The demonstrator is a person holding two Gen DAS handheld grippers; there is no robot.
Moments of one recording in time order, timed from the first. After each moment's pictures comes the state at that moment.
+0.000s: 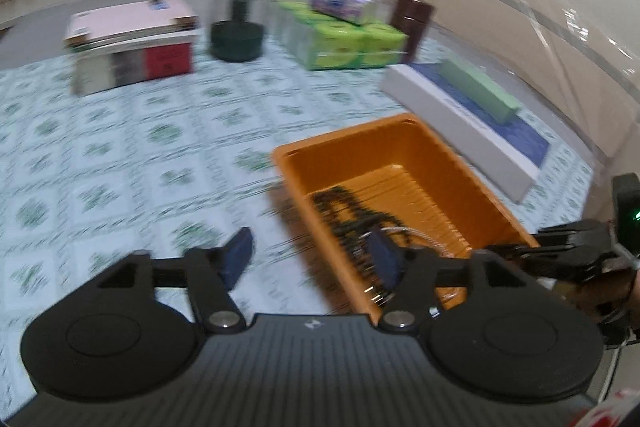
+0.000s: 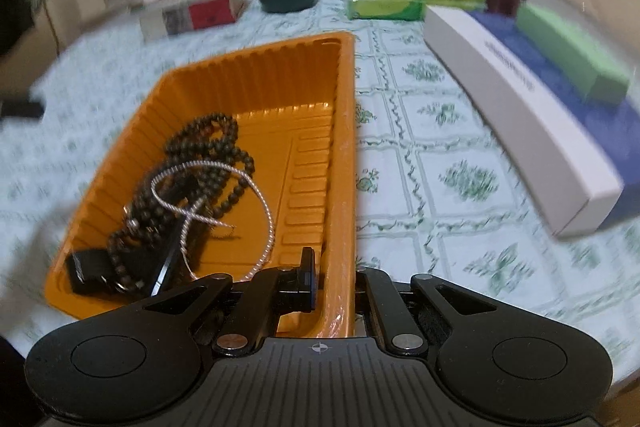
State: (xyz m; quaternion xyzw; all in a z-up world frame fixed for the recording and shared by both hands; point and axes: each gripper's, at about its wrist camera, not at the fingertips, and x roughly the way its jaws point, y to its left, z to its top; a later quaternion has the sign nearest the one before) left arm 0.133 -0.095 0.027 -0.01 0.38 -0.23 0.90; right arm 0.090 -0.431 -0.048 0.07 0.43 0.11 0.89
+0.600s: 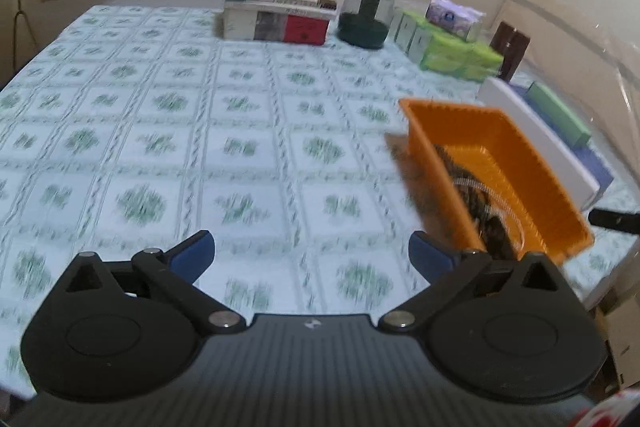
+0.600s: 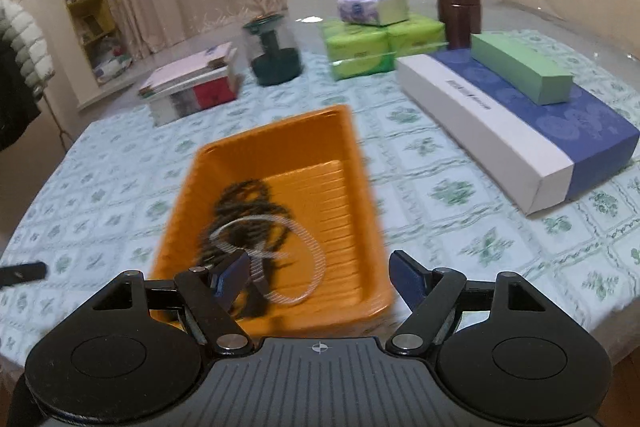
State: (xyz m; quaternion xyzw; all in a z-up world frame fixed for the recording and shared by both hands) left arm 0.027 -0.023 0.001 -0.07 0.39 -0.07 0.92; right arm 0.017 -0.394 0.024 0.11 0.37 0.07 0.92
